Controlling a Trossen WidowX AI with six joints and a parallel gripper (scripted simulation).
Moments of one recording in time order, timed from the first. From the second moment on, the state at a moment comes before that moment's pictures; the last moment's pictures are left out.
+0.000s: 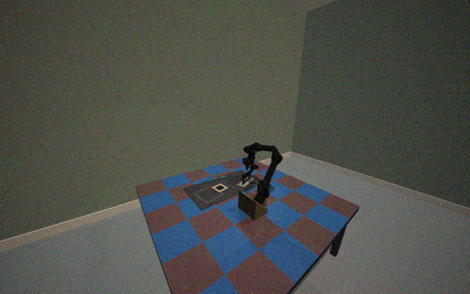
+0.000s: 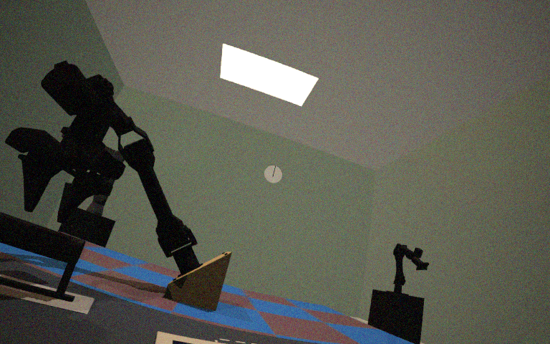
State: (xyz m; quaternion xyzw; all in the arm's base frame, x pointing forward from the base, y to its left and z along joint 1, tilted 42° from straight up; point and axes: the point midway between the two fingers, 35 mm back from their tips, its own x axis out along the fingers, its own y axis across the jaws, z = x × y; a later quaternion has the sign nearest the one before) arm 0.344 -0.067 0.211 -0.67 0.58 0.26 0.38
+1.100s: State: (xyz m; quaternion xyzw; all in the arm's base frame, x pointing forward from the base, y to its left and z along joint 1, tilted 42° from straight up) arm 0.331 -0.070 0.192 -0.37 0.54 0.02 0.76
